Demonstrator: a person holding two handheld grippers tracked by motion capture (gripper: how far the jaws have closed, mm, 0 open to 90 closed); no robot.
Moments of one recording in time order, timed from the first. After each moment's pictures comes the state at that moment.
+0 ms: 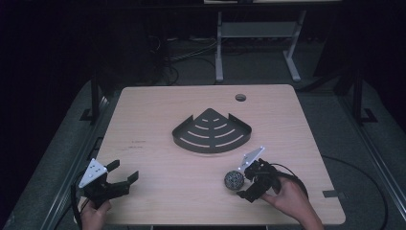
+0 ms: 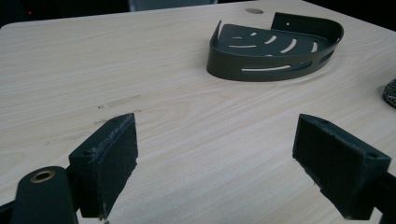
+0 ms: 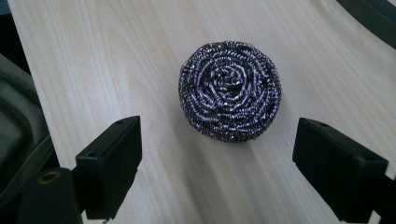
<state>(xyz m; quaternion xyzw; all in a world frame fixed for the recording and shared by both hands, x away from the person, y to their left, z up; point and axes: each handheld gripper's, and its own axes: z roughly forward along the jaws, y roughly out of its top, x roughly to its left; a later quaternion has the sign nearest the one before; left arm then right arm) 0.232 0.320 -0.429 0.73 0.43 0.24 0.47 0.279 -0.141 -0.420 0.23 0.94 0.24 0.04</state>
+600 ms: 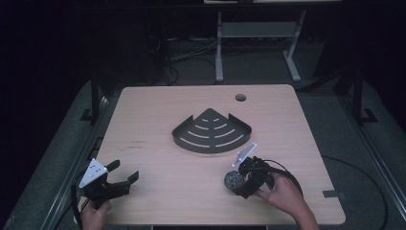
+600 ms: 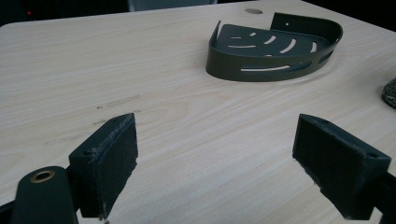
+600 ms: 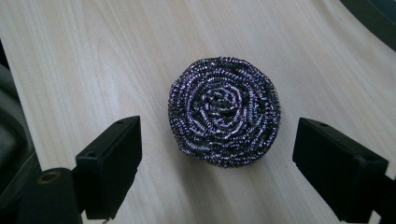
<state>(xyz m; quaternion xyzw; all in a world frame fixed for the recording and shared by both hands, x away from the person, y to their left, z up) 0.232 0.319 -0.429 0.73 0.43 0.24 0.47 0.293 -0.128 -0.426 0.22 0.95 0.22 0.02</state>
